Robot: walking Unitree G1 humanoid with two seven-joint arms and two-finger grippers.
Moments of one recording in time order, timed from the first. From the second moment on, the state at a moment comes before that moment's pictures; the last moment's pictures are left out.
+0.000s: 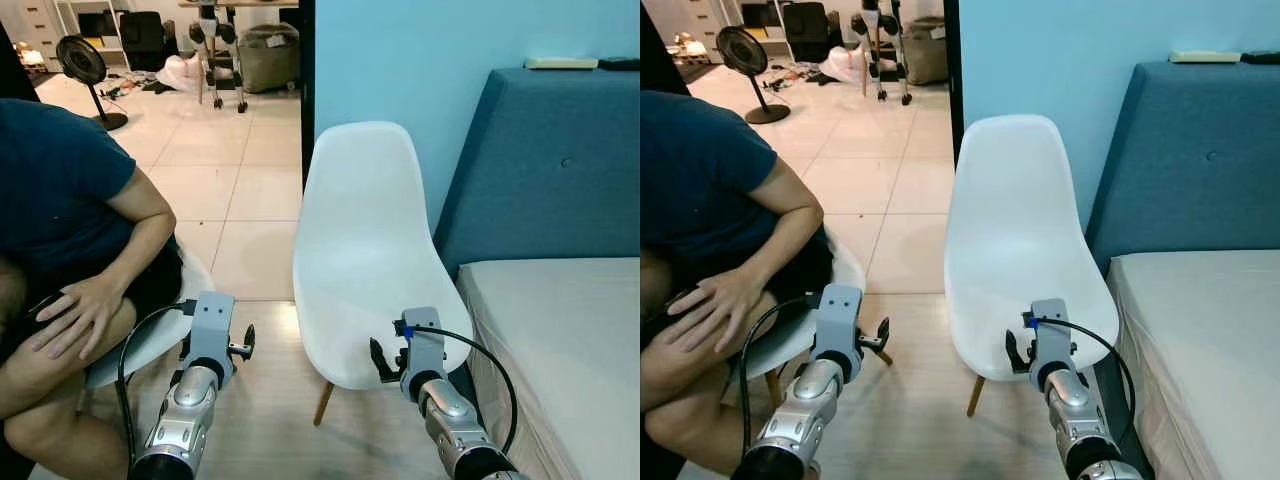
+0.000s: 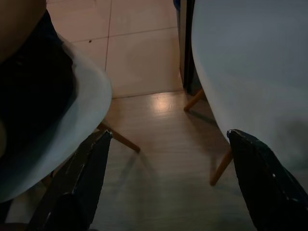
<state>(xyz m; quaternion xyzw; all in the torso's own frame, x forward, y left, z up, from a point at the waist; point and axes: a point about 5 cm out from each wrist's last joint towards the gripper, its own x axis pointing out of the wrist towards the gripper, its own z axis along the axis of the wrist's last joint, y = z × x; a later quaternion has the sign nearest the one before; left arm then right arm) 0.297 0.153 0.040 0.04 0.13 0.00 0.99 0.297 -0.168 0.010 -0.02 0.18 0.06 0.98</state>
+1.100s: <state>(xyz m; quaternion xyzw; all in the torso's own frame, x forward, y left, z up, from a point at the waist) 0.289 0.160 0.030 0.04 0.14 0.01 0.99 0.288 -0.169 -0.002 -0.02 0.22 0.05 0.97</state>
